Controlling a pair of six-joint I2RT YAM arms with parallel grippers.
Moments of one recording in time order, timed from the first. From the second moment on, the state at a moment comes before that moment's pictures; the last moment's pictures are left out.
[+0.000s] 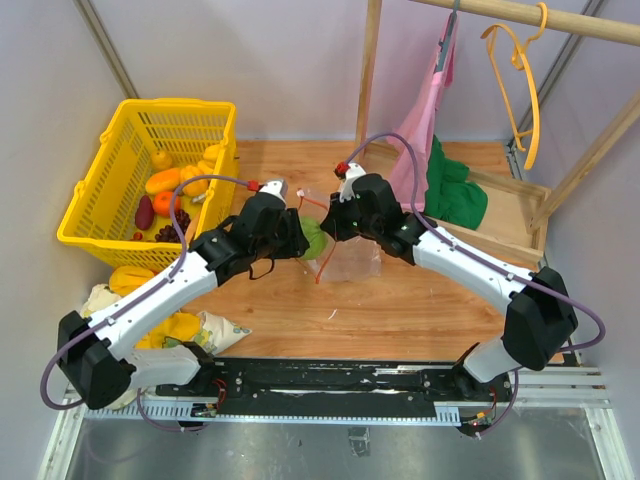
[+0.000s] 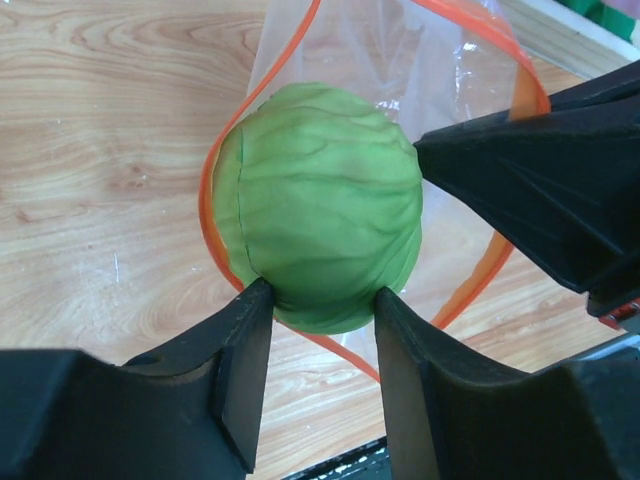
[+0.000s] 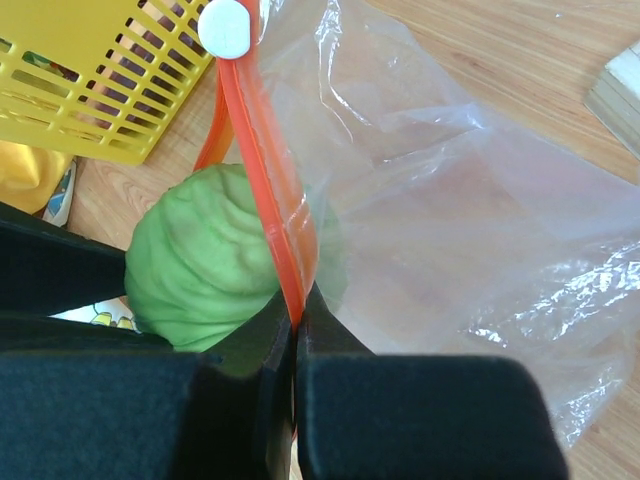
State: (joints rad) left arm -0.72 1.19 1.04 -0.52 -0.16 -0.64; right arm 0.75 1.50 1.17 -0.17 -0.11 0.35
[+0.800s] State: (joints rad) left arm -0.73 1.20 1.05 -0.50 -0.20 -0.63; right arm 0.74 1.50 1.14 -0.13 -0.22 0.37
